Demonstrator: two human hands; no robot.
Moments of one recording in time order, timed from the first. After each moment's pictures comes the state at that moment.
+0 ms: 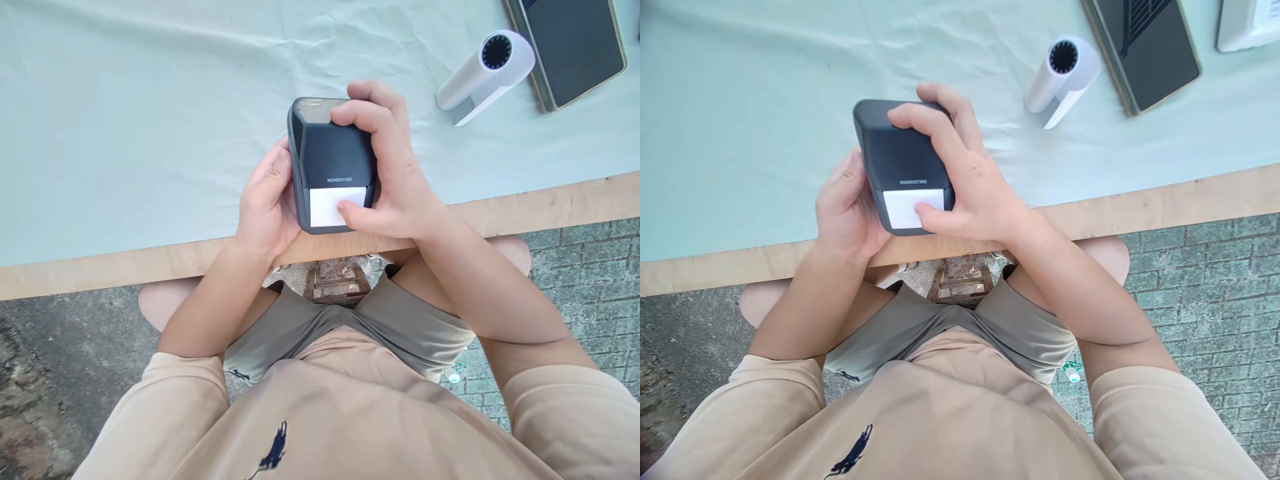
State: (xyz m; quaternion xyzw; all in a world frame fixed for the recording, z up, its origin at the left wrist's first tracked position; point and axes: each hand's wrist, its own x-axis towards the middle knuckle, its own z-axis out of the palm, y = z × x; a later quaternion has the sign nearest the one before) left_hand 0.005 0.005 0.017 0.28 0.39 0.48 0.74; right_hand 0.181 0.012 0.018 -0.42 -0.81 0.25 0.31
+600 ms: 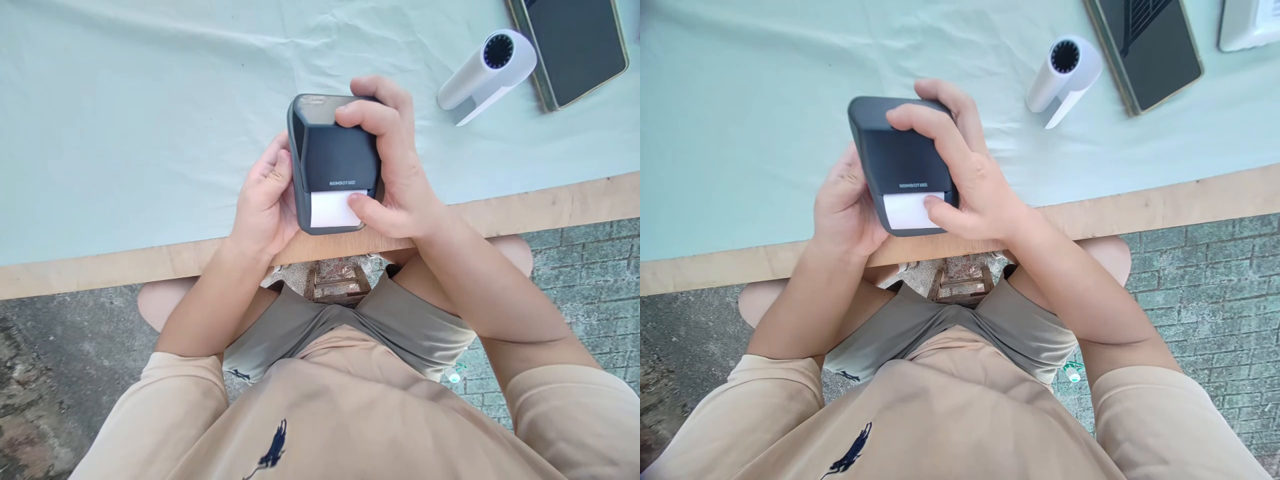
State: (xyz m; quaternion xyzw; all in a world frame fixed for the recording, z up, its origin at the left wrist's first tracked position) left_hand -0.001 0.007 0.008 0.34 0.42 0.45 0.71; right_hand 0.183 0.015 0.012 -0.39 -0.80 0.25 0.37
